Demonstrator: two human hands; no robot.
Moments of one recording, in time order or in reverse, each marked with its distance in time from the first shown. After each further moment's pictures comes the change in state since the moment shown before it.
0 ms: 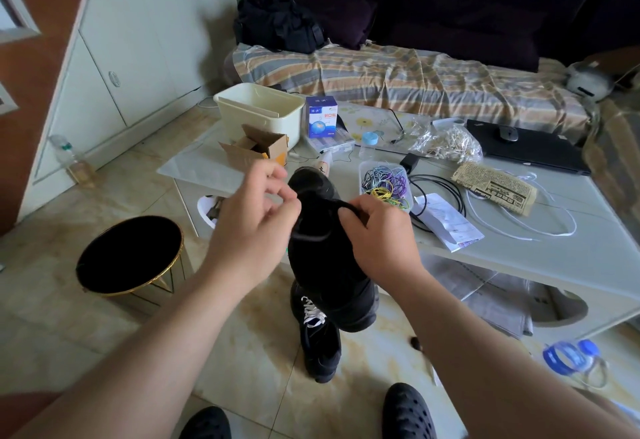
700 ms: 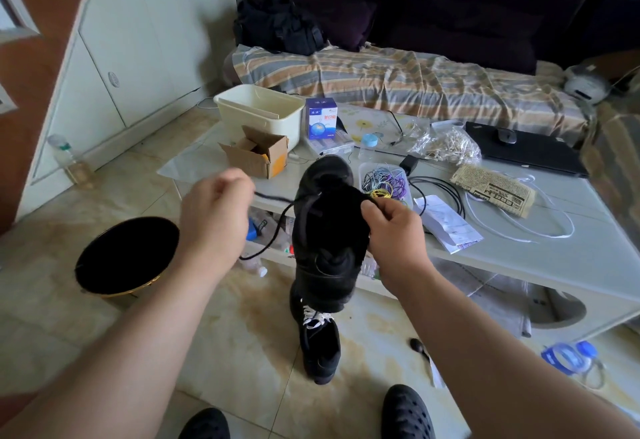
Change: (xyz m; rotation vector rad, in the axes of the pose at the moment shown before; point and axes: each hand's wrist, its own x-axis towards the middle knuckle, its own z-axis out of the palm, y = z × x) left_hand 0.018 -0.009 -0.024 -0.031 0.233 -0.211; right_hand 0.007 0.013 0.006 0.585 0.062 0.419
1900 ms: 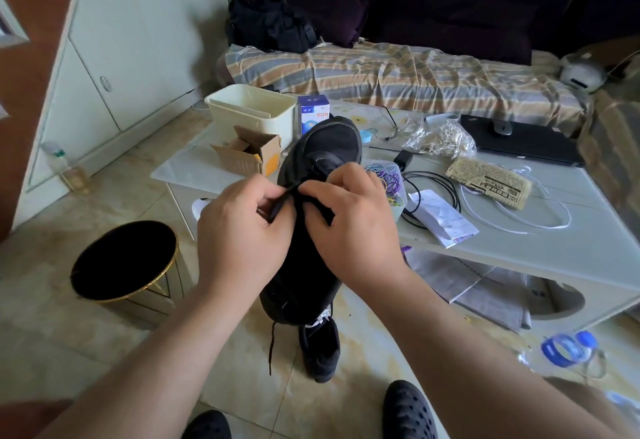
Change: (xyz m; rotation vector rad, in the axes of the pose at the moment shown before) left_hand -0.034 0.007 0.032 0.278 0.123 0.455; right_hand -0.034 -0.038 0.022 -0.606 0.138 -0.964
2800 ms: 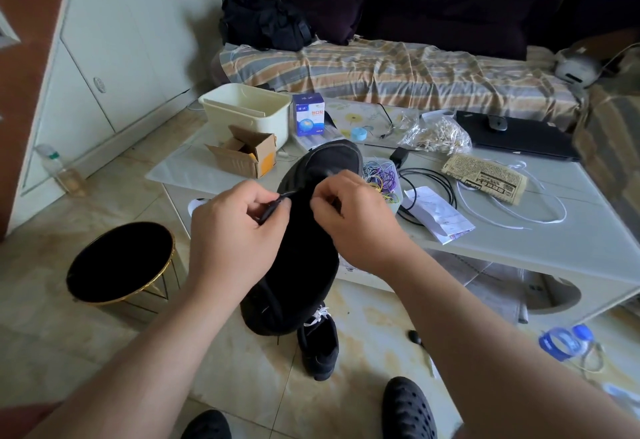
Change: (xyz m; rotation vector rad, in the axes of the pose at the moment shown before) left_hand -0.003 -0.005 -0.002 -0.016 -0.054 -0.001; right_hand 0.012 0.020 -0.014 0.189 -0.420 0.193
